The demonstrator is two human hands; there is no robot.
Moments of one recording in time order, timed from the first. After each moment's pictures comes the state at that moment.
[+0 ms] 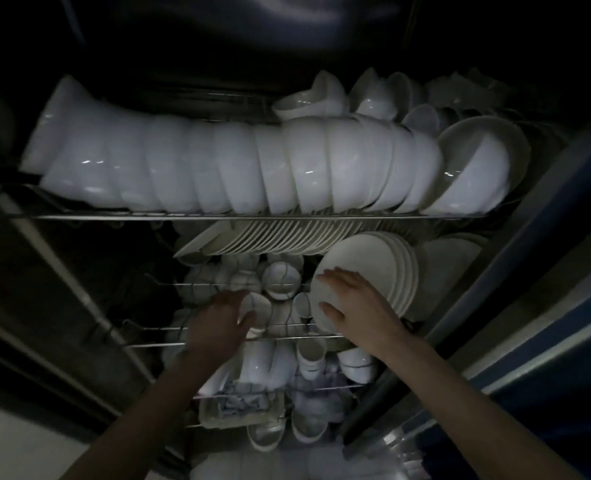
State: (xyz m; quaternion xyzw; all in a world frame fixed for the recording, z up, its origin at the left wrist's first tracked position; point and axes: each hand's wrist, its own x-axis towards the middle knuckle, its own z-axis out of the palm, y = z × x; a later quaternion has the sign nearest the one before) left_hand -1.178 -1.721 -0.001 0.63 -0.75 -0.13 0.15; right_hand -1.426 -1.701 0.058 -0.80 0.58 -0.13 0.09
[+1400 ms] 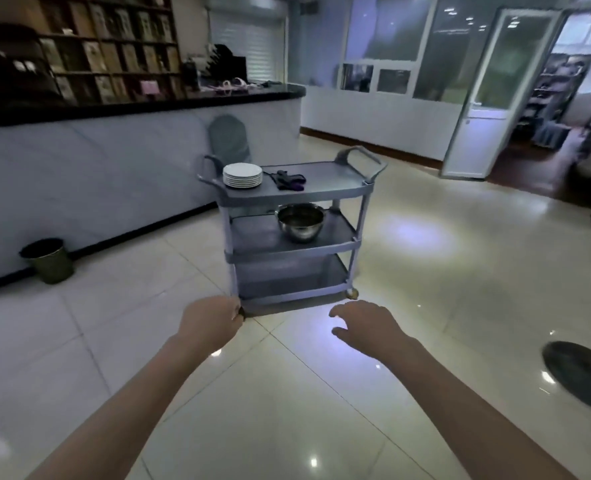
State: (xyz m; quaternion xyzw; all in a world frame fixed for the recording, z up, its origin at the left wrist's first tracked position) left_hand -0.949 -0.553 0.054 0.95 0.31 0.04 0.01; right_hand -0.766 -0.768 0.069 -0.87 -0.49 0.06 0.01
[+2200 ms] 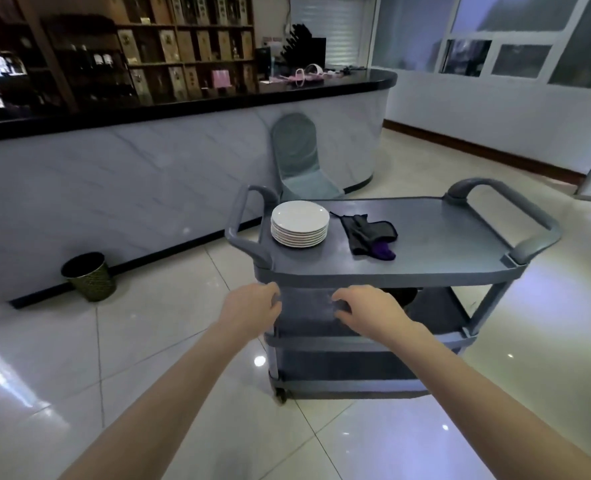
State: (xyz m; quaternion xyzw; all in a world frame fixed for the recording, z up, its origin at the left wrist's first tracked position) left_hand -0.575 -0.092 0.048 0.92 0.38 0.07 0.06; right_hand -0.387 -0.230 0.062 -0.81 -0.59 0.08 0.04
